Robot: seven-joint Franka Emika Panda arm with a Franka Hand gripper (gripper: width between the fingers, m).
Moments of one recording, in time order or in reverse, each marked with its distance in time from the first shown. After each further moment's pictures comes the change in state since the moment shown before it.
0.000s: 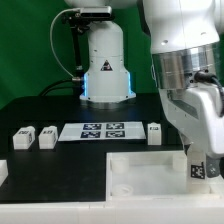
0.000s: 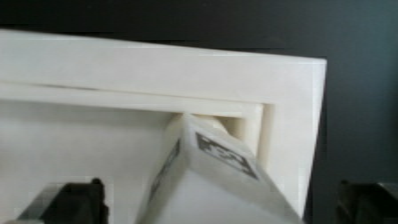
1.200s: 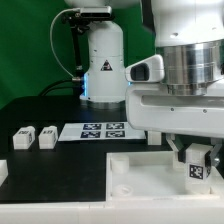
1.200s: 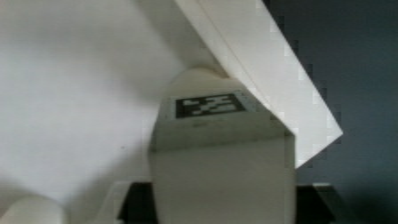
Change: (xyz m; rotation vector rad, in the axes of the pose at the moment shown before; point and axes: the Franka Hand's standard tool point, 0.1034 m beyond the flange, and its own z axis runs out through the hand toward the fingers) arm 0.008 -0.006 -0.007 -0.058 0.046 -0.672
